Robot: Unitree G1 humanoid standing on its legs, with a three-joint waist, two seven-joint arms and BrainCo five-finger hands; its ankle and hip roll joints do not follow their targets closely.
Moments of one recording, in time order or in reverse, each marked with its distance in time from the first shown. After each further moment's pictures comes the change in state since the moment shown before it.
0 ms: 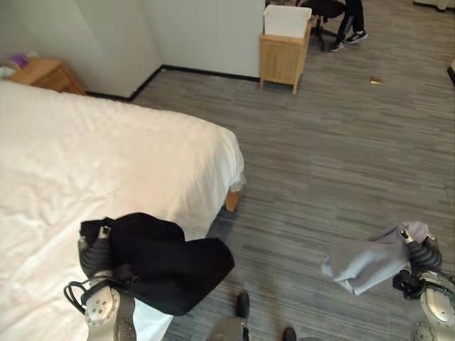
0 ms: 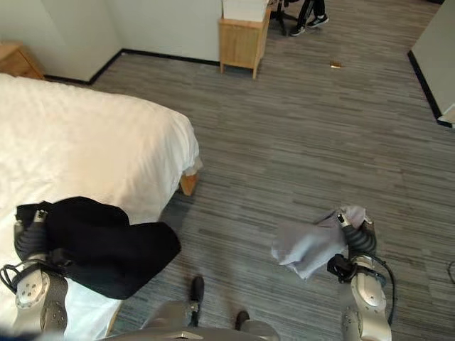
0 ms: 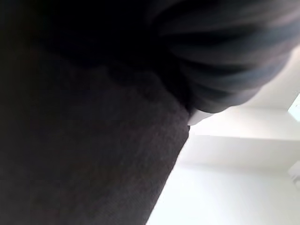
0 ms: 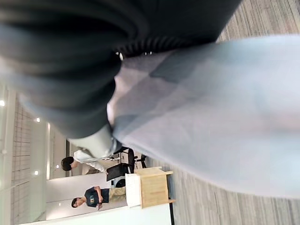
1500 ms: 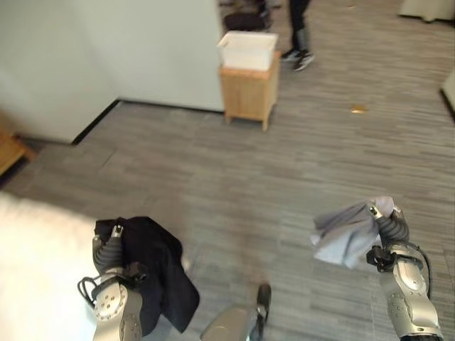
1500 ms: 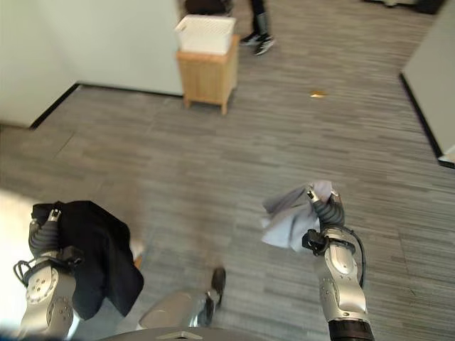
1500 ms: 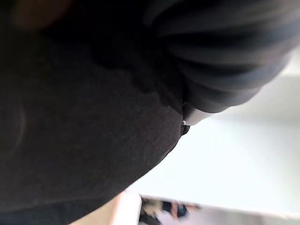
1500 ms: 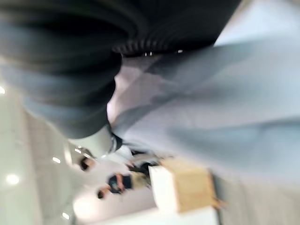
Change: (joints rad) left arm -0.090 0.049 -0.044 0.082 -0.032 -0.005 -0.009; right arm -0.147 -0.002 0.165 -0.047 -0.033 -0.002 -0.001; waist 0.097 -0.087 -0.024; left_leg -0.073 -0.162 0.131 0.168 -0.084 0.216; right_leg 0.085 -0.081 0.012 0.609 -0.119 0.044
